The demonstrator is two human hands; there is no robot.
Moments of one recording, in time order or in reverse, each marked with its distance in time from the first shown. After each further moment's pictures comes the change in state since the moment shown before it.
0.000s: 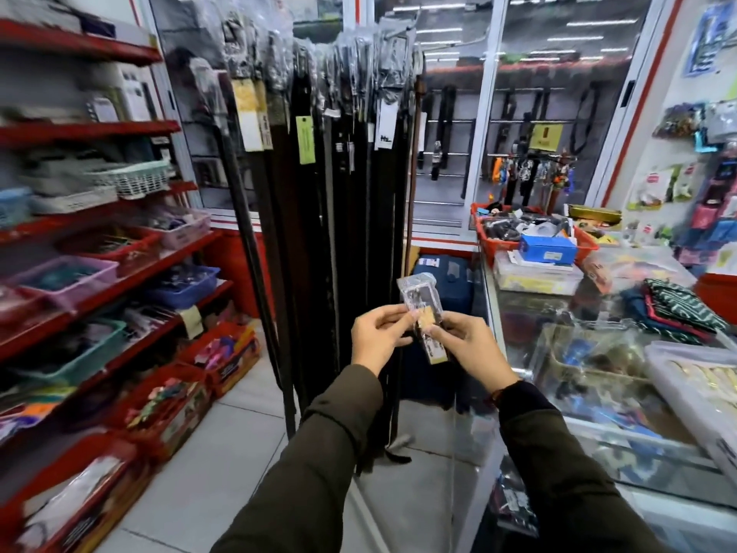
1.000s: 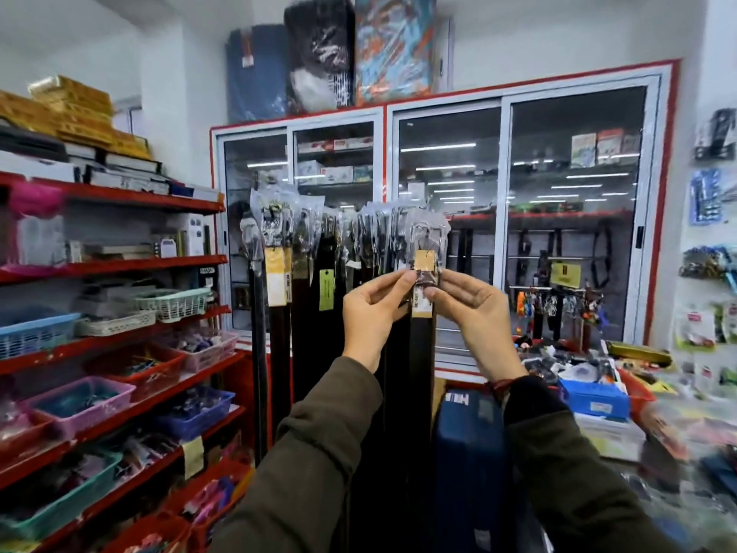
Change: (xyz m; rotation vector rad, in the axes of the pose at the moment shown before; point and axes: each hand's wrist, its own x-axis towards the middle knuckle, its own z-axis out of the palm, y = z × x) left_hand 0.096 0.223 0.021 -0.250 -0.017 0.442; right_hand 0.160 -0.179 -0.047 0.559 0.168 -0.427
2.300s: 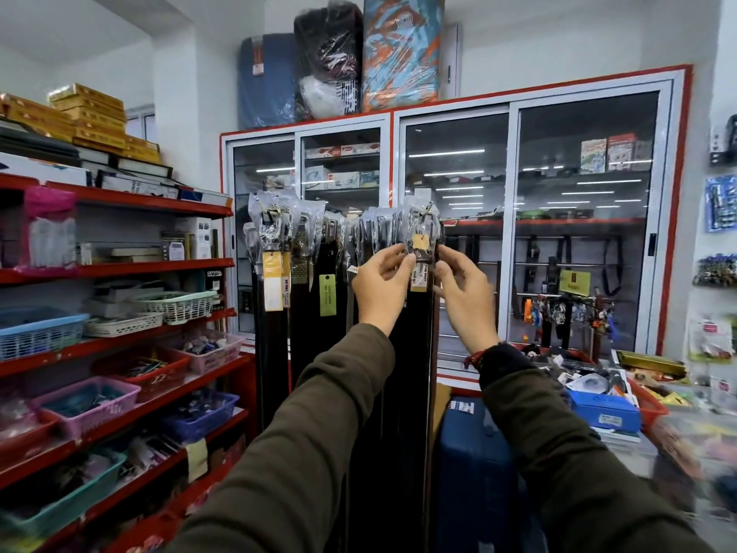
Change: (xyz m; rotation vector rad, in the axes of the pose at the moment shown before) left_hand 0.059 -0.009 0.022 0.376 0.134 0.225; right_hand 0.051 0.016 0.006 -0.359 0.082 -0.127
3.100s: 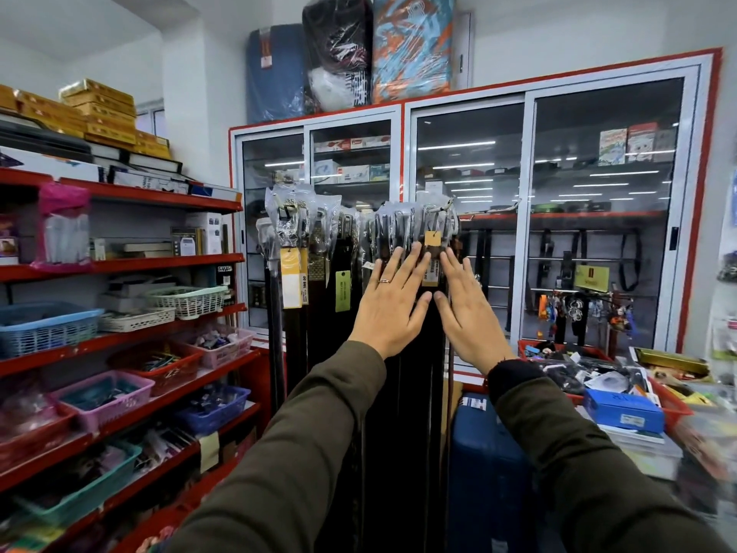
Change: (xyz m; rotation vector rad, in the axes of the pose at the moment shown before) left_hand 0.006 -0.045 -0.042 1.139 -0.345 0.630; right_hand -0.008 0.042 0.014 -0.587 -0.249 -0.263
